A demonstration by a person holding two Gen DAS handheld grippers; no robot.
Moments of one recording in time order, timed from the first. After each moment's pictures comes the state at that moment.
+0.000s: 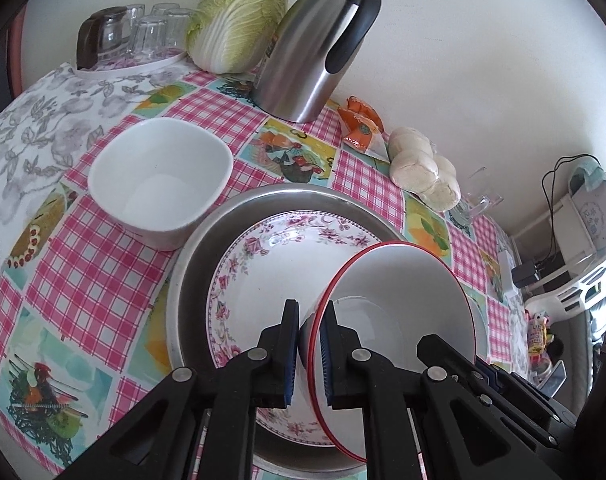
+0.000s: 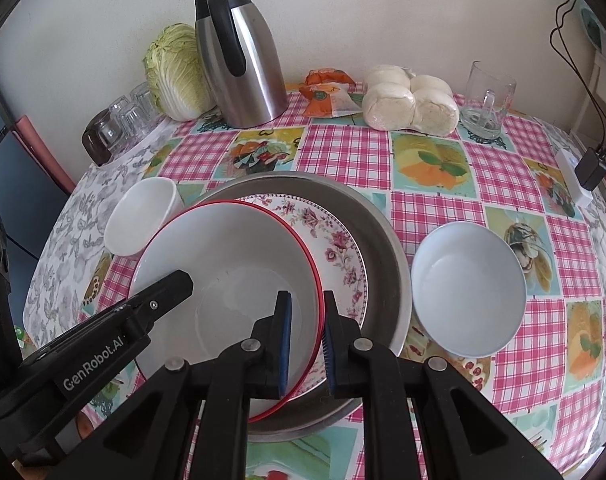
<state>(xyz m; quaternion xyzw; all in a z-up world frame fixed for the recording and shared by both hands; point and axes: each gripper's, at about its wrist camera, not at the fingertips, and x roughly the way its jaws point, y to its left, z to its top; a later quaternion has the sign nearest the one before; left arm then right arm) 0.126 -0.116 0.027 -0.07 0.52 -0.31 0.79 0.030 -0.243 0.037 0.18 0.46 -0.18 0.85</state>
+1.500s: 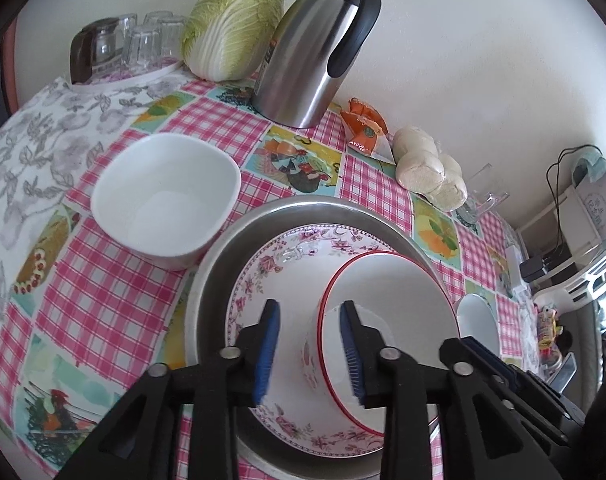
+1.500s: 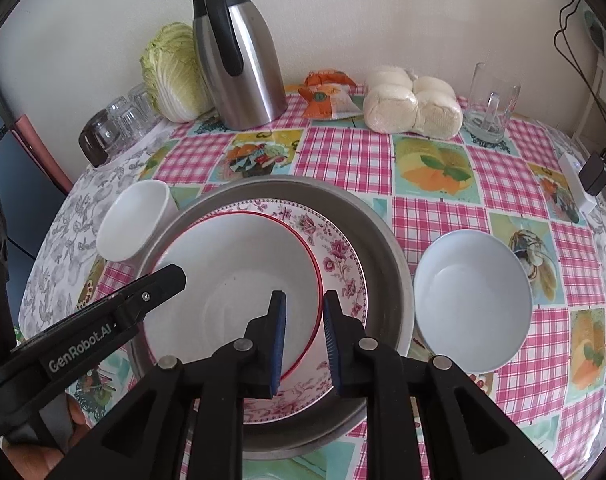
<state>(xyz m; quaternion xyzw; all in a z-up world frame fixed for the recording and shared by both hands) 0.136 -0.115 0.030 -0.04 0.51 -0.31 0.80 0.026 -0.246 0.038 0.18 0.44 -0.19 0.86</state>
